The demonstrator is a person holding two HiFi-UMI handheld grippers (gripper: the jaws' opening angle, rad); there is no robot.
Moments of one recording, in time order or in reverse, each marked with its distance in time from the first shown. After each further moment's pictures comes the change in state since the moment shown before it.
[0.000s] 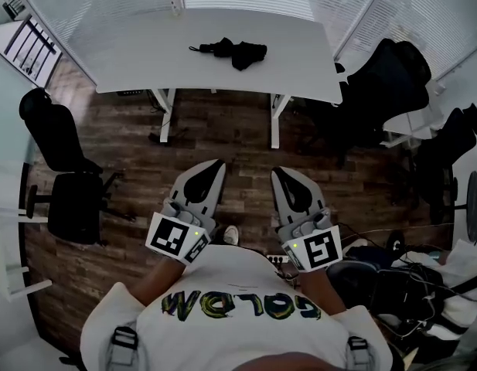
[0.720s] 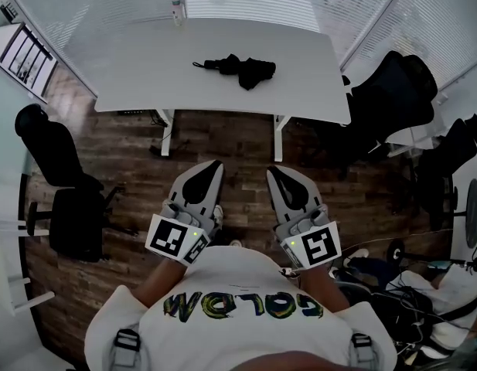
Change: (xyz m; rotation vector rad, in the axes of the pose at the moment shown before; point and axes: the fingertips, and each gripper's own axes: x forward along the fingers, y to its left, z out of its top) left arm 0.062 0.101 0.013 -0.019 -0.023 0.023; right arm 0.119 -0.030 -0.007 -0.018 0.014 0.043
